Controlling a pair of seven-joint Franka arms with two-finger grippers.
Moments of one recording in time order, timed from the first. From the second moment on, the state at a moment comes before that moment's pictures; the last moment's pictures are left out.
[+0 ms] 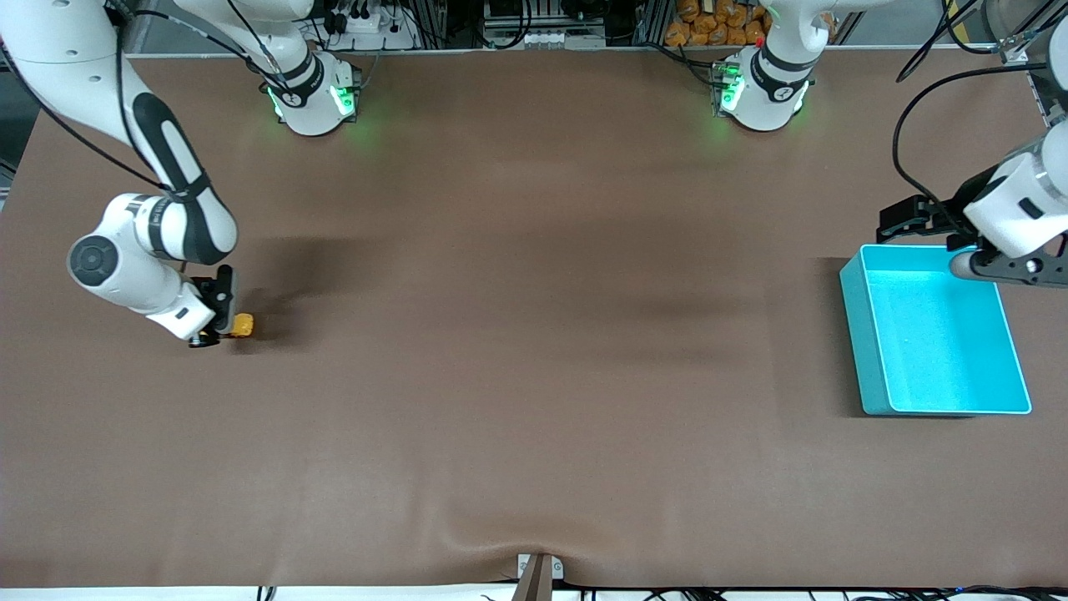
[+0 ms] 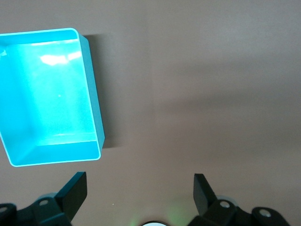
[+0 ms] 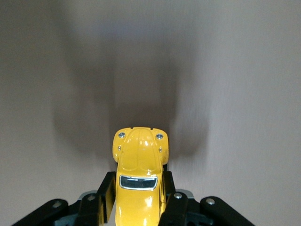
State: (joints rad) left arm 0.00 0.10 -0.06 -1.55 -0.03 1.52 0.06; right arm -0.13 0.42 -0.09 -2.18 -0.06 2.57 -1.80
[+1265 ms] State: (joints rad) left arm -0.01 0.10 -0.07 -1.55 -0.03 1.52 0.06; right arm -0.40 0.59 -0.09 -1.82 -0.06 2.28 -2.07
